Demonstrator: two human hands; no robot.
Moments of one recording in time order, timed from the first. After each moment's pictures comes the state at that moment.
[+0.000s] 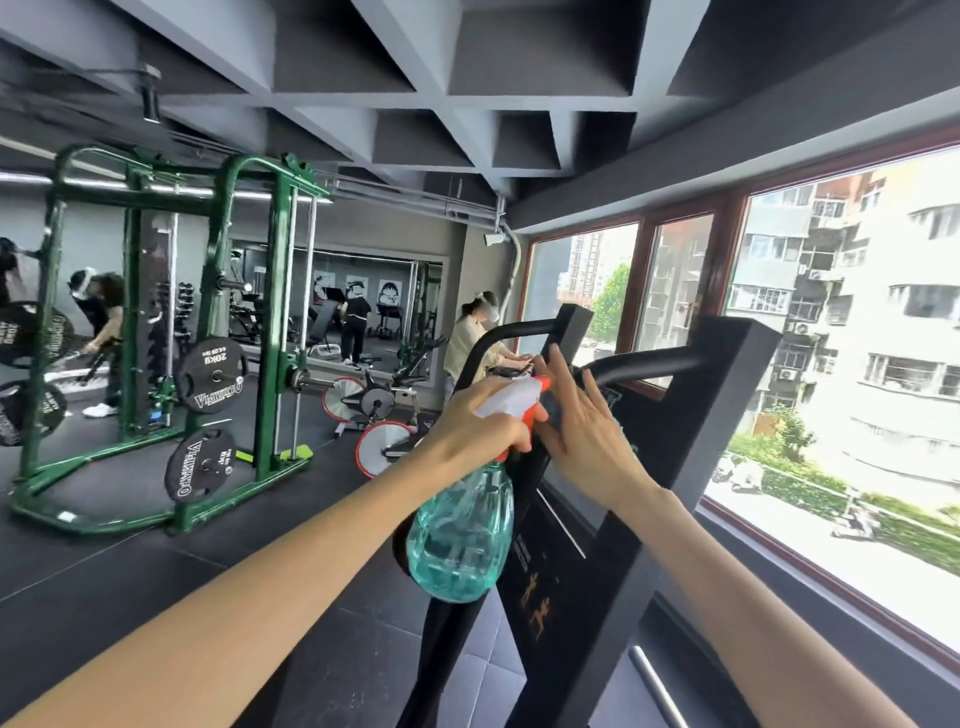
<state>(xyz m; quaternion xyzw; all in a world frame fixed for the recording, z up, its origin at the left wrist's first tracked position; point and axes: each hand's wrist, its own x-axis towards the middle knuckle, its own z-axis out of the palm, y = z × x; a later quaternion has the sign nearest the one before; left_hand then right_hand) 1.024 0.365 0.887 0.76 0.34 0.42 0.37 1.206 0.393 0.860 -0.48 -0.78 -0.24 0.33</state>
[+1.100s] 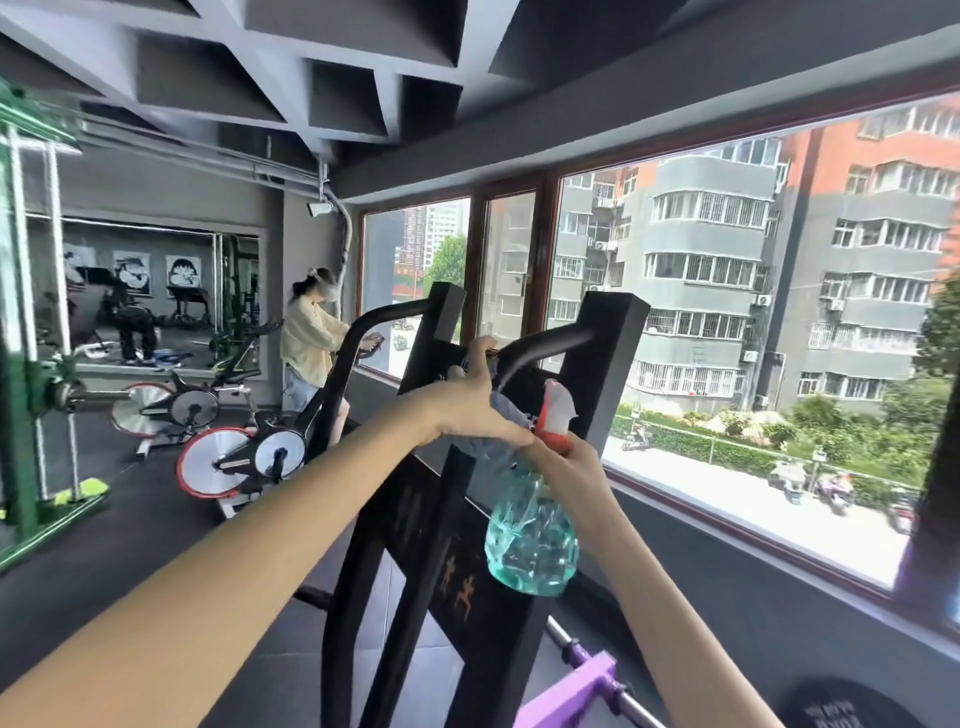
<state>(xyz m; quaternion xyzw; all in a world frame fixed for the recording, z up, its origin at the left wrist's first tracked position) 1.067 0.419 0.915 0.90 0.31 0.17 0.25 1.184 0.333 0.835 -0.67 -0.40 0.14 0.61</state>
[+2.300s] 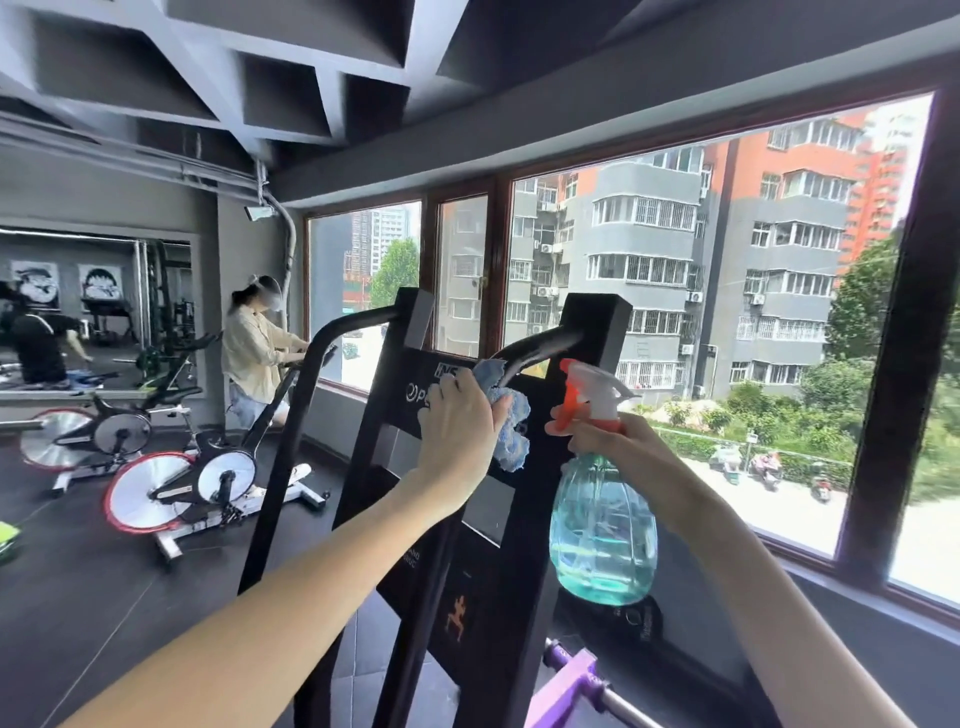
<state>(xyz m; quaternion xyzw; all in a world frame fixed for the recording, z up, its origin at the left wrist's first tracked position) 1.106 0.450 0.865 0.86 0.33 0.39 -0.01 1.203 0.297 0.872 -0.66 -0.45 0.13 0.59</state>
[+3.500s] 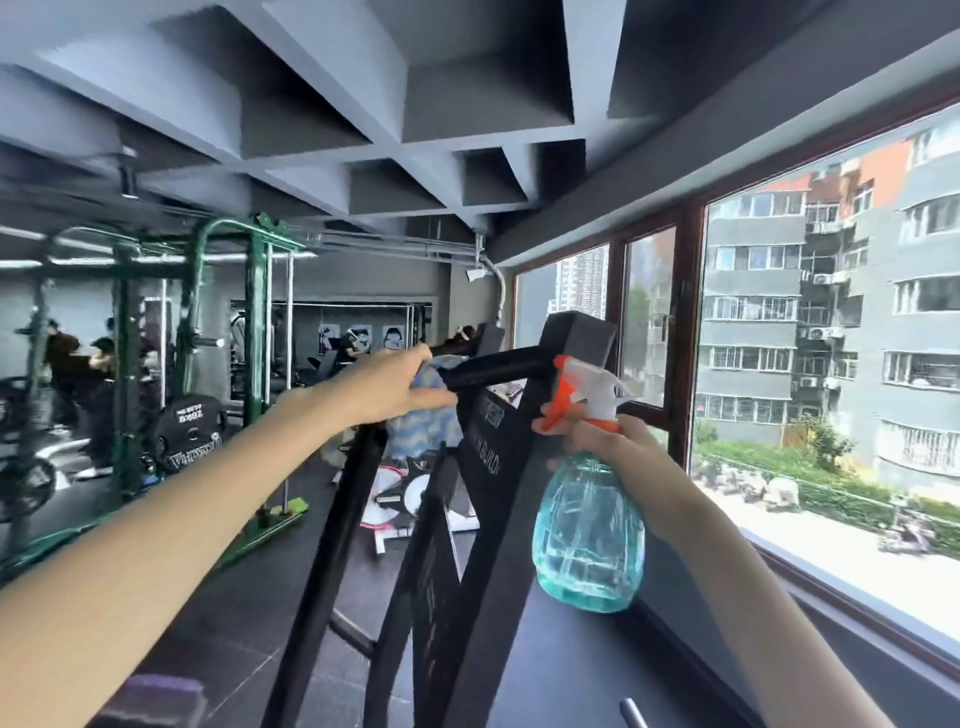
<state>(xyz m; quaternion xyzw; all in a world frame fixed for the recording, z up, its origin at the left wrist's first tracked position) 1.154 0.439 0.945 0.85 0.47 0.22 -0.12 1.394 0.333 0.879 -0.42 -0.63 0.30 0.58</state>
